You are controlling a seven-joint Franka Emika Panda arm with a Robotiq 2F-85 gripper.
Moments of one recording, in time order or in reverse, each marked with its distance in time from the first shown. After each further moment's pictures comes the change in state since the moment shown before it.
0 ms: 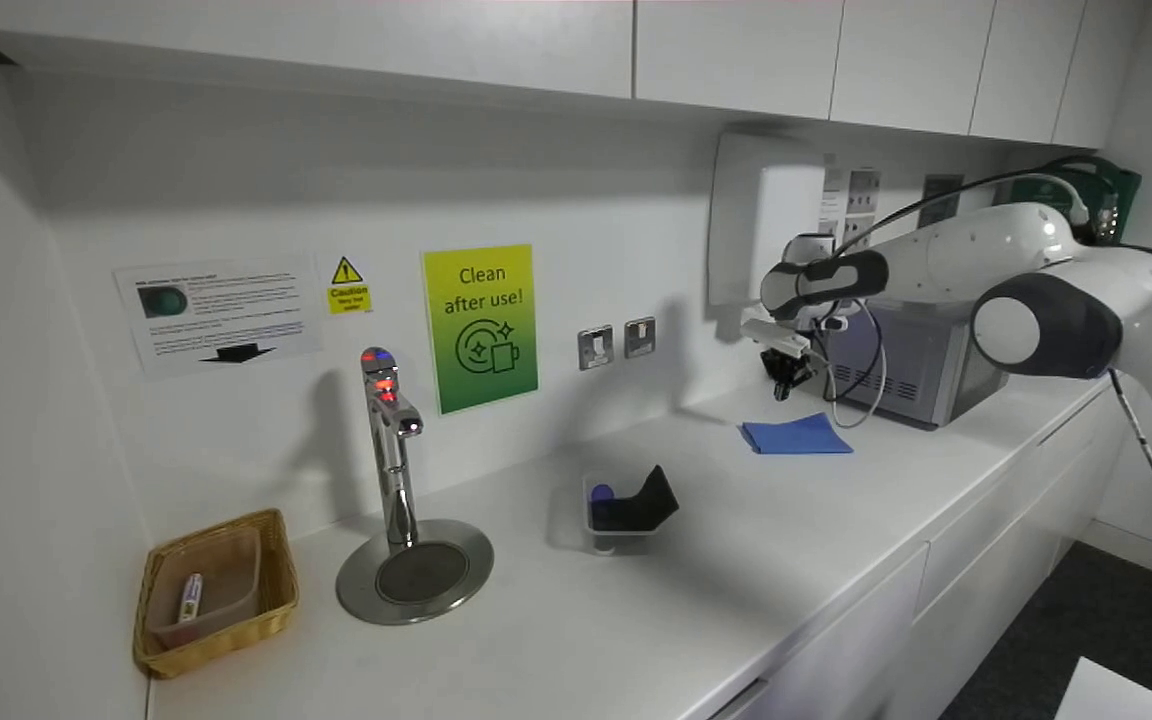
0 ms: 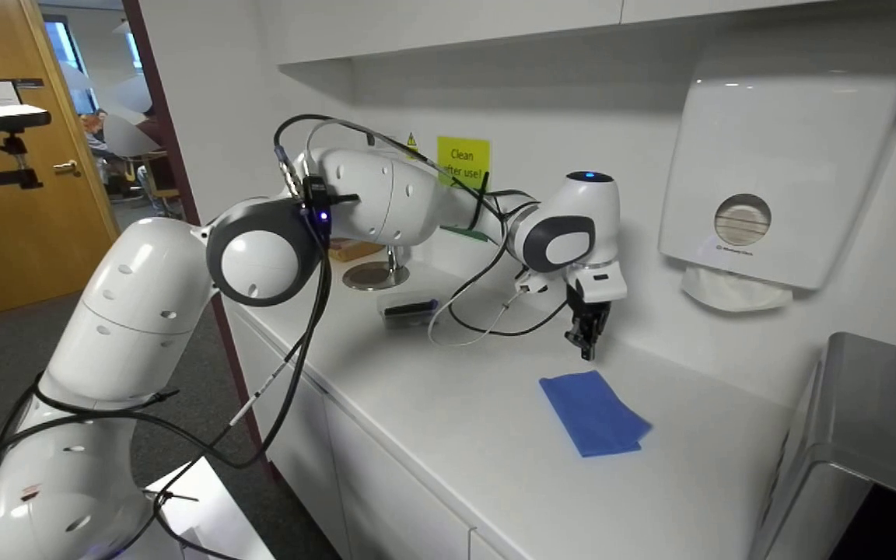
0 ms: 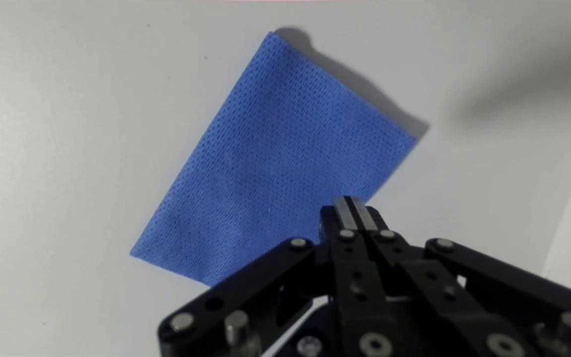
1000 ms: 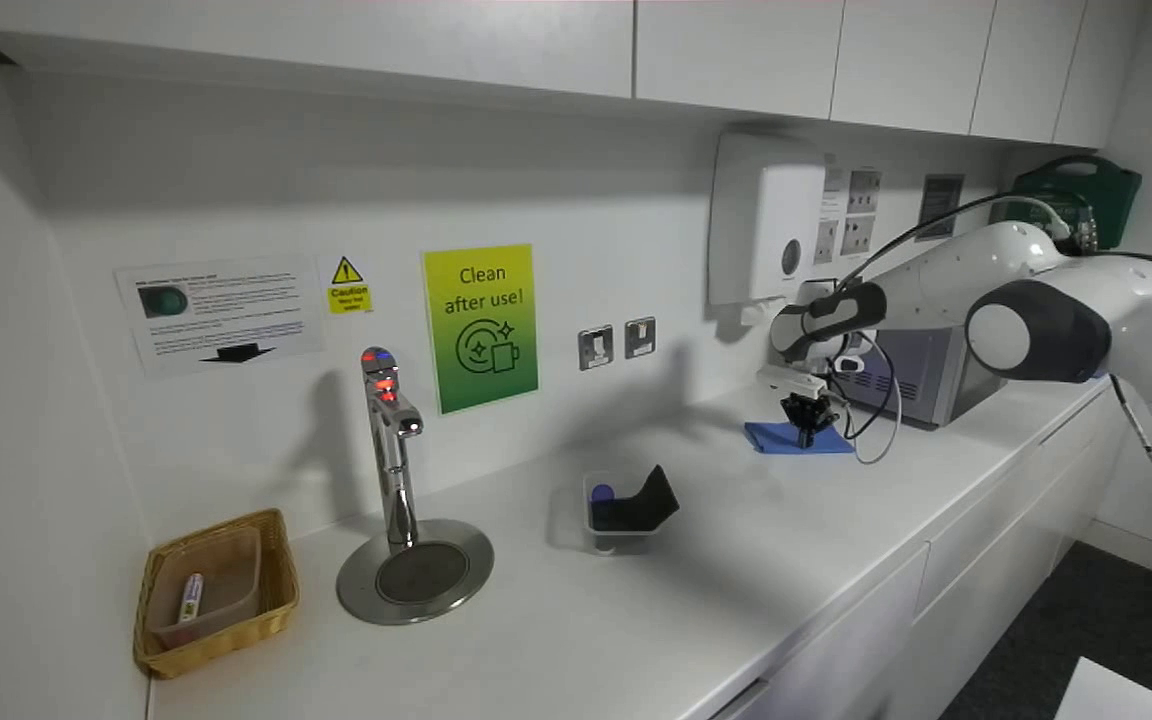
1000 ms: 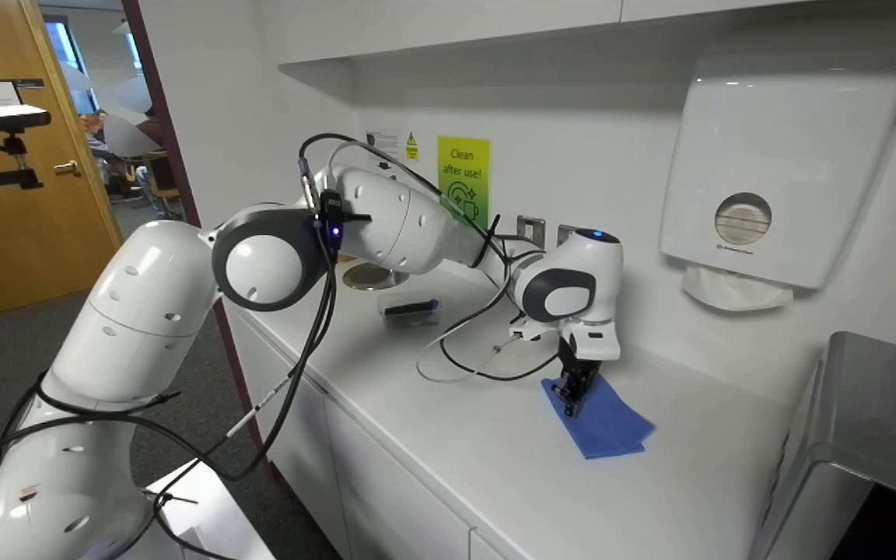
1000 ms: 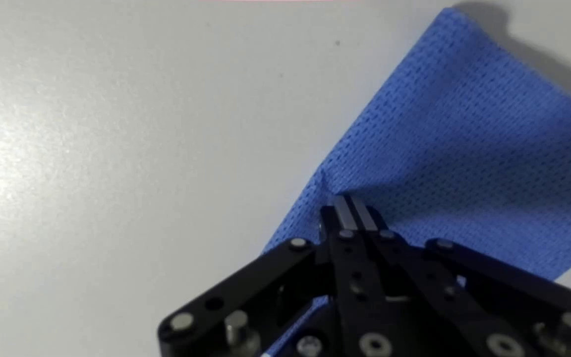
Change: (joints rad) arm -0.008 0.032 -0.026 -0.145 0.000 0.001 -0.004
